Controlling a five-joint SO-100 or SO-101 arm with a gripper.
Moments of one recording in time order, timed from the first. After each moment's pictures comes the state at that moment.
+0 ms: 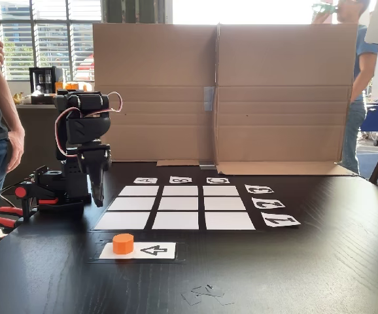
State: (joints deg) arm 55.3 75.7 77.3 87.1 100.1
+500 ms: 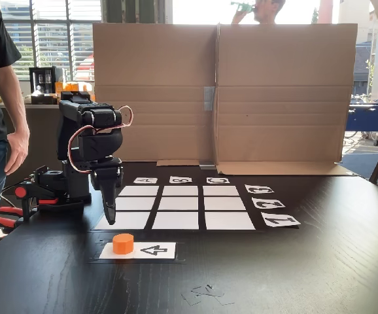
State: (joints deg) arm 53.3 67.1 72.7 86.5 100.9
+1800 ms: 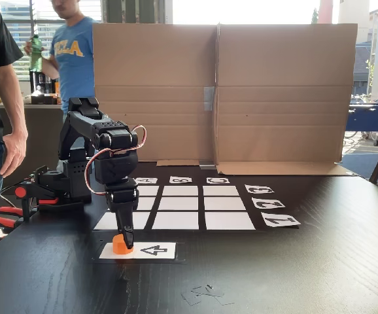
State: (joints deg) arm 50.3 53.4 64.5 82.2 103.5
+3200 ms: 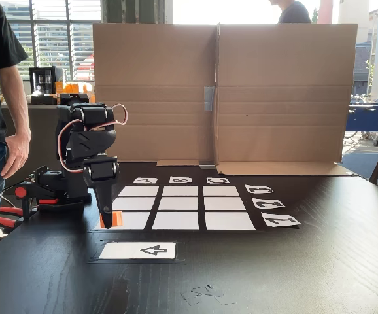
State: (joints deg) arm 57.6 69.4 66.5 78.8 87.7
